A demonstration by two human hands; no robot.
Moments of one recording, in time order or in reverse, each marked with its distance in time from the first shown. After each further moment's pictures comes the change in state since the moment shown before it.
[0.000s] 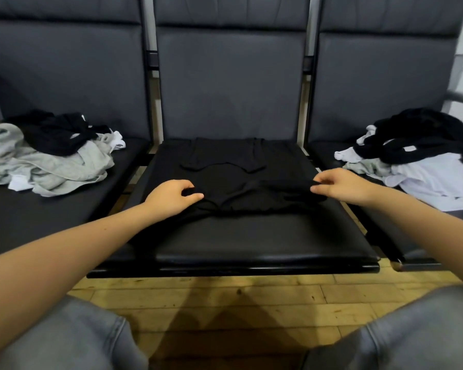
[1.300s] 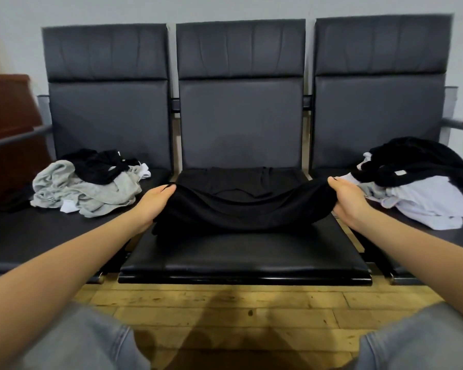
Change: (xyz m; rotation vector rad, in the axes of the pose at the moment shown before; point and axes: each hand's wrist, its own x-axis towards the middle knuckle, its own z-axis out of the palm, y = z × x) left_hand -0.042 0.002 -0.072 -0.805 0.177 -0.302; right_hand -0.014 -0.021 0.000 1.228 0.374 0.157
